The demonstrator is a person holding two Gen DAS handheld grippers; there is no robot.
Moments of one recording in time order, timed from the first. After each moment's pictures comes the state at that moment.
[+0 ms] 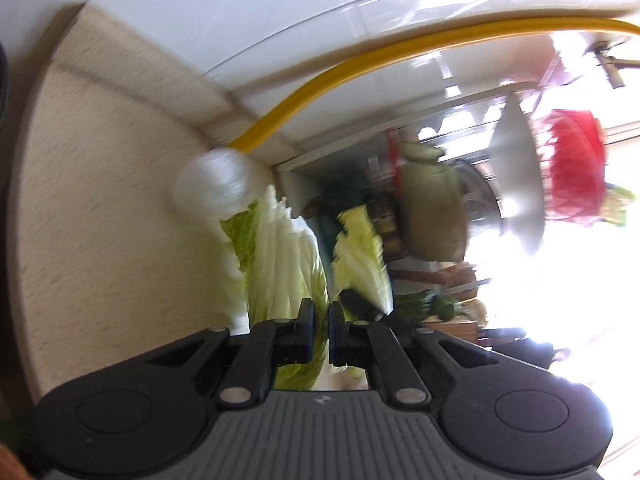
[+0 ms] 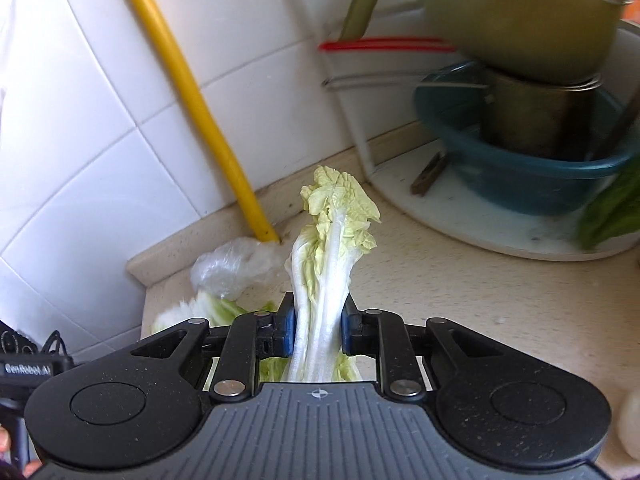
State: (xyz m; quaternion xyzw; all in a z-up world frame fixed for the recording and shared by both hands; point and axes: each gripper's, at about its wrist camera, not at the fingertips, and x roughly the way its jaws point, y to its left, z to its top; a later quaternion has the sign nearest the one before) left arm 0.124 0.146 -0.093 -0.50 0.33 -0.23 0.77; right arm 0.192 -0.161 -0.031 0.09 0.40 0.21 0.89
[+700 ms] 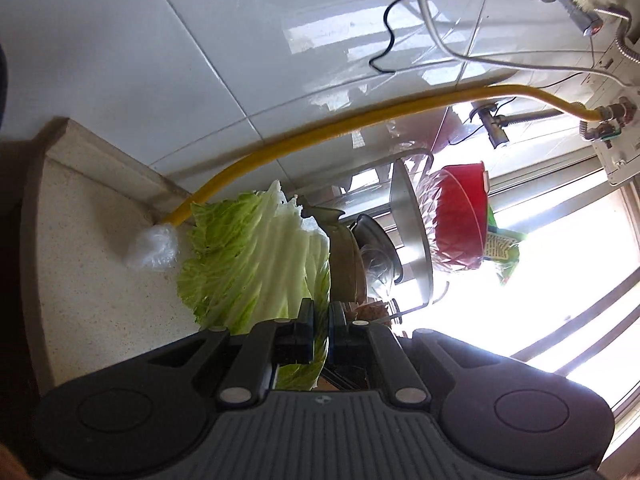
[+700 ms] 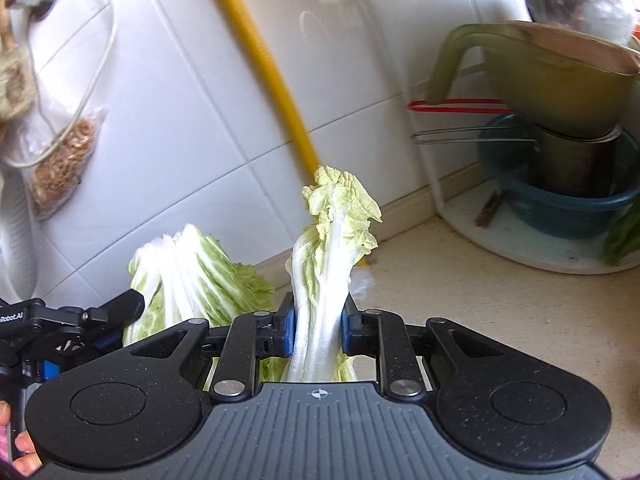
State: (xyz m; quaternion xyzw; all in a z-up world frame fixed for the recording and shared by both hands) left arm 0.060 0.211 -0.029 -0.53 0.23 -0.26 0.77; right arm 0.145 -0.114 0.021 0.10 0.36 0.28 0.88
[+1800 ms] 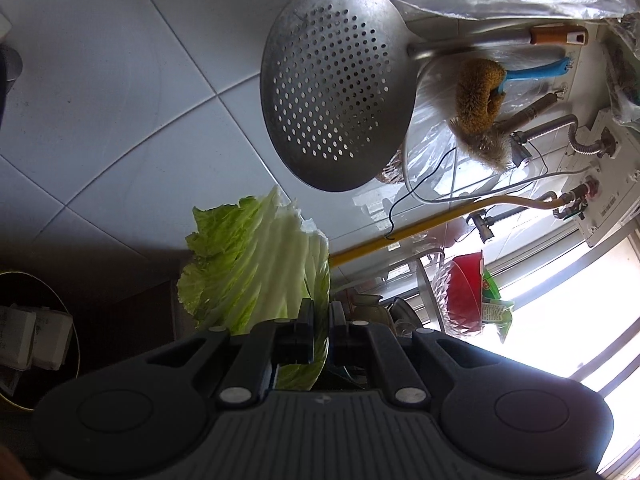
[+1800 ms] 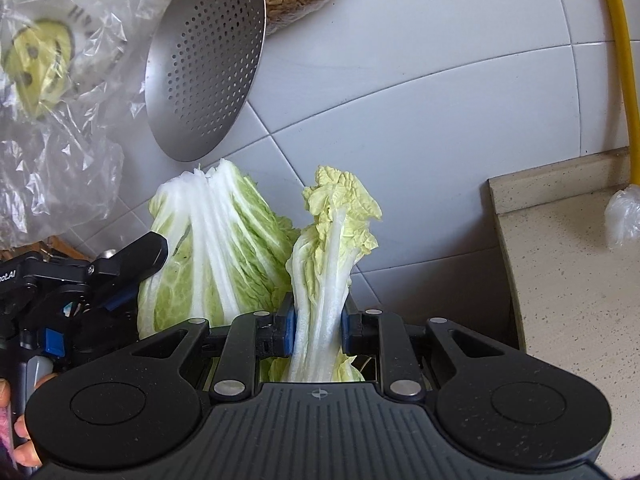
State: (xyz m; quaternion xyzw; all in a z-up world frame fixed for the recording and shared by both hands) left arm -0.101 0.346 -0.019 -0.54 0.17 -0.13 0.82; right arm 0.045 0.084 0.007 0.06 0.41 0.45 0.79
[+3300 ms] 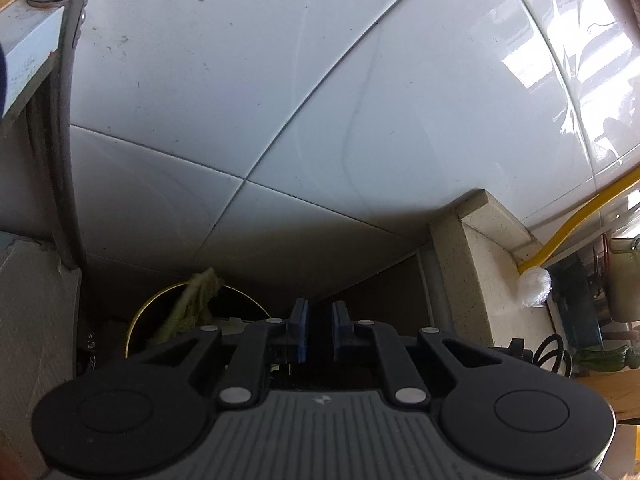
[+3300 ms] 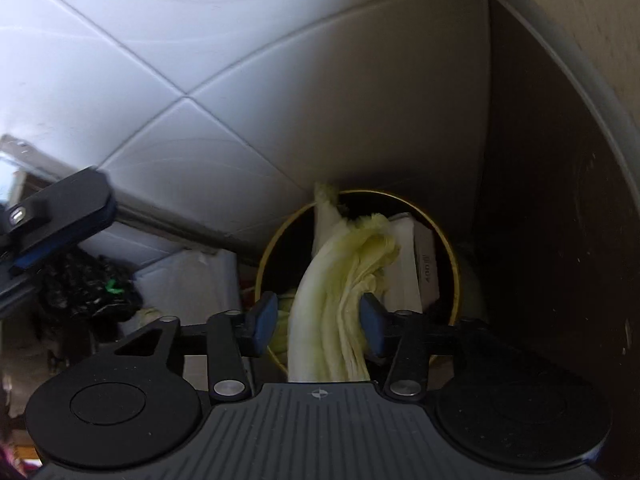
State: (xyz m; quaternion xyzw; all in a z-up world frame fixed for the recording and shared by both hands) left arm 0.002 0.342 -0.149 -0.38 0.37 0.09 0.84; right arm 0.112 0.156 -0.227 0.04 0.62 0.31 0.72
